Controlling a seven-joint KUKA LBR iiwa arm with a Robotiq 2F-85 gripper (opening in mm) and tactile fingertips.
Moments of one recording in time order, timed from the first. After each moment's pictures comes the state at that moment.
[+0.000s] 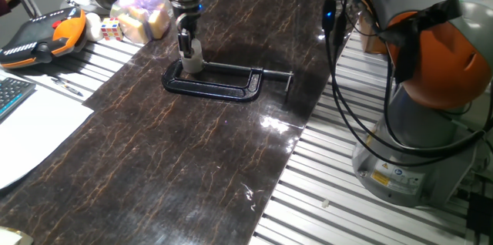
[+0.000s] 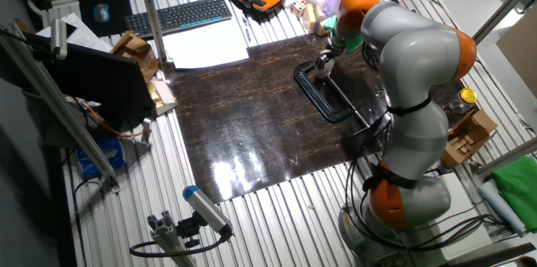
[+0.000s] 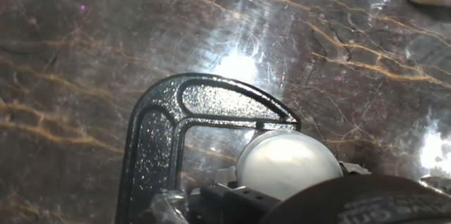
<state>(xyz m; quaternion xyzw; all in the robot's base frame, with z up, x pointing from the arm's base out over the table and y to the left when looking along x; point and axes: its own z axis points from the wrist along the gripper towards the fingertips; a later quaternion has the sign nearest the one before) 0.636 -0.094 0.084 -0.16 0.98 0.00 0.06</state>
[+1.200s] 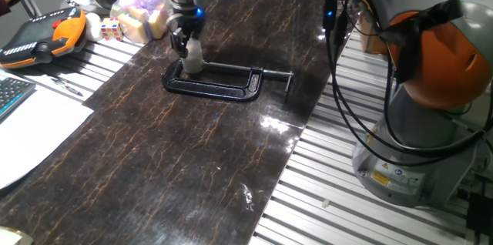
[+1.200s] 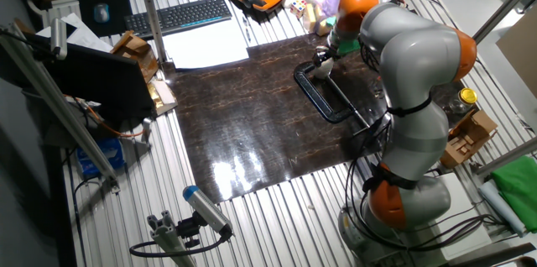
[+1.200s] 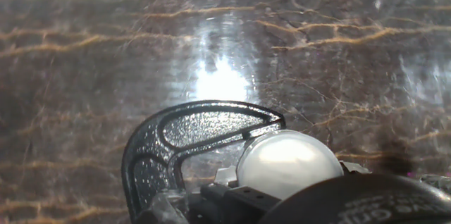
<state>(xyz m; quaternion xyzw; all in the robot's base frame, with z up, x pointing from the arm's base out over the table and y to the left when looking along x) 0.636 -0.093 0.082 0.03 1.00 0.00 0.06</state>
